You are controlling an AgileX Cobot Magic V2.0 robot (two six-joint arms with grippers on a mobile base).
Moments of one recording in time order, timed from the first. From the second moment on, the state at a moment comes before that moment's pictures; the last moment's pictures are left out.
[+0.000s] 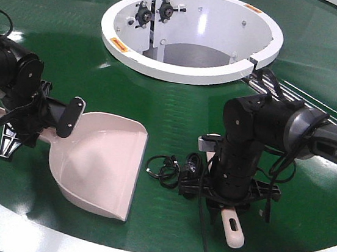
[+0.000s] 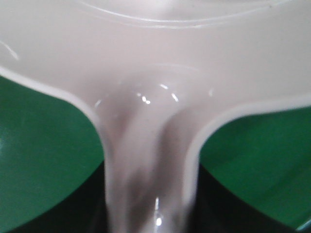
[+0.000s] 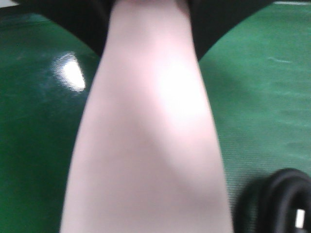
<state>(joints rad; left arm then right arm) -0.23 1.88 -1.34 0.27 0.94 1.34 0.47 1.92 -1.31 0.04 1.17 0.43</state>
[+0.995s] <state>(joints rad) -0.23 1.88 -1.34 0.27 0.95 1.34 0.70 2.27 -1.86 0.16 1.22 0.39</state>
